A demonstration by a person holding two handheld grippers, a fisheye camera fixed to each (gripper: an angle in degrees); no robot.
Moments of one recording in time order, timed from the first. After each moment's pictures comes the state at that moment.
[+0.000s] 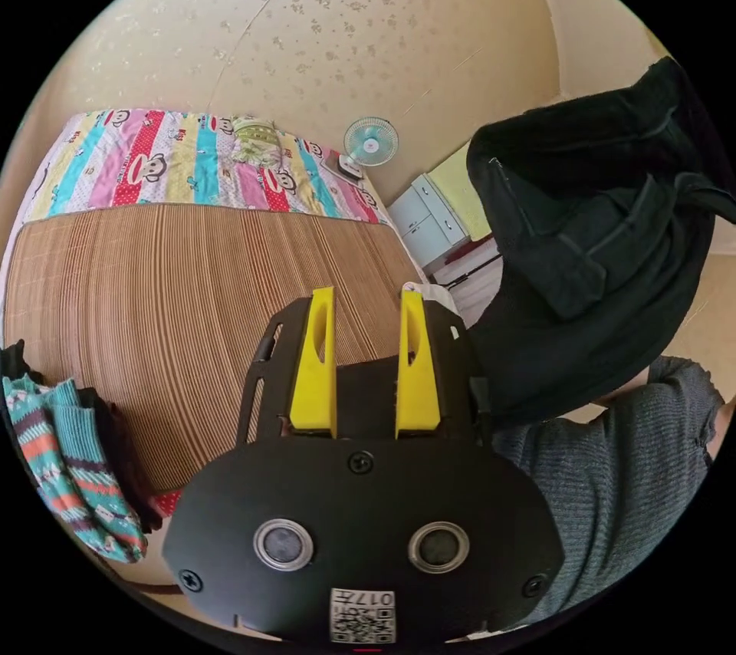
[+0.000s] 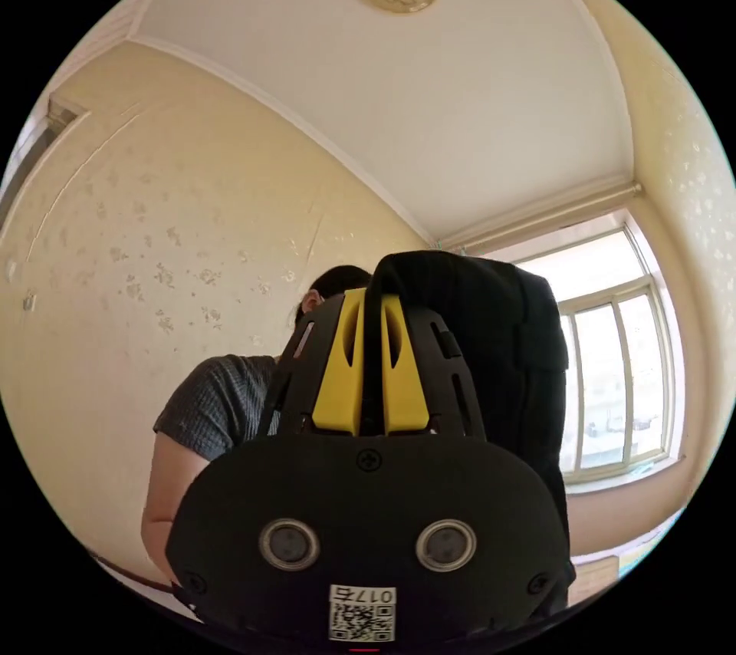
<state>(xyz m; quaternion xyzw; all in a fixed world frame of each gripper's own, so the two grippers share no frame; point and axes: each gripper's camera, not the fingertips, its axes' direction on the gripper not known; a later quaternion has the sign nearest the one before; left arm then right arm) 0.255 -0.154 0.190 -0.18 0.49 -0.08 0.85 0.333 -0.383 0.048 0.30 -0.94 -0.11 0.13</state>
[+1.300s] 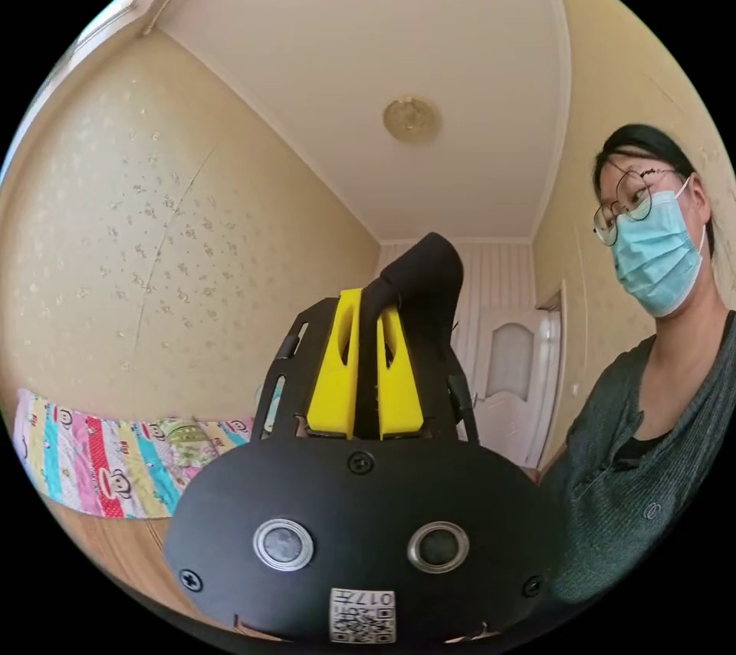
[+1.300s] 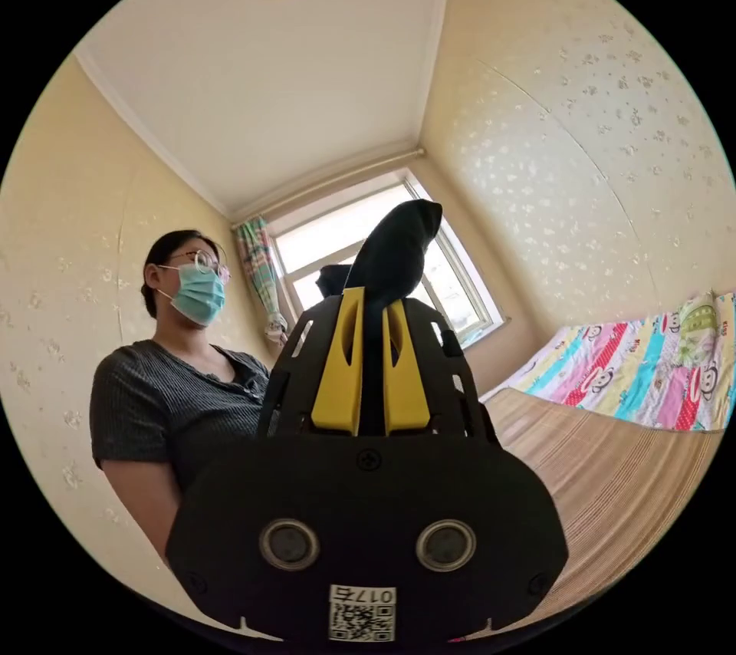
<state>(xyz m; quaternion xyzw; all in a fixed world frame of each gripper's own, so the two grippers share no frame) 0.113 -0.272 -0.209 0.34 0.47 0.01 0.81 0.337 -0.316 0.102 0.17 -0.79 -0.02 0.59</state>
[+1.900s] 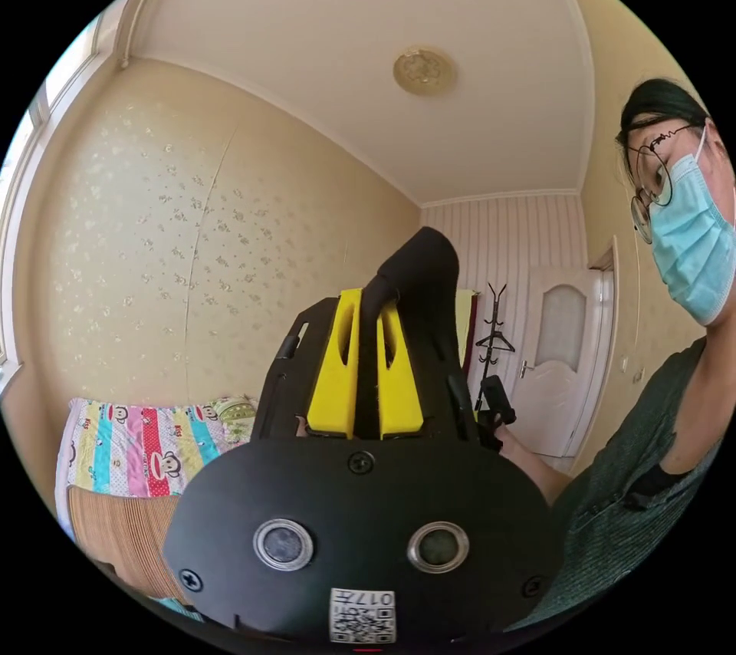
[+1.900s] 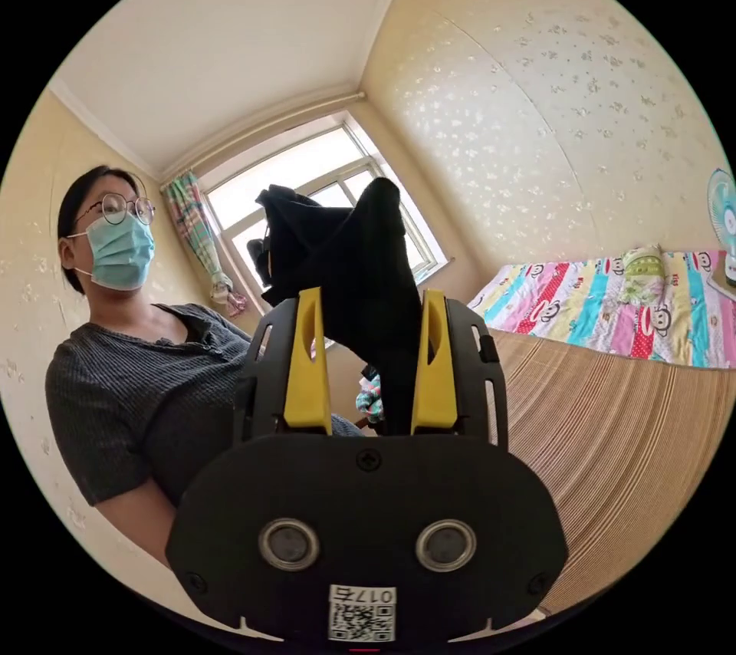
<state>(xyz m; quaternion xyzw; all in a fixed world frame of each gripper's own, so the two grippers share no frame) 0.137 -0.267 -0.264 0.29 0.41 0.00 0.87 0.248 -0.290 0.026 0.07 -0.72 -0.06 0.69</state>
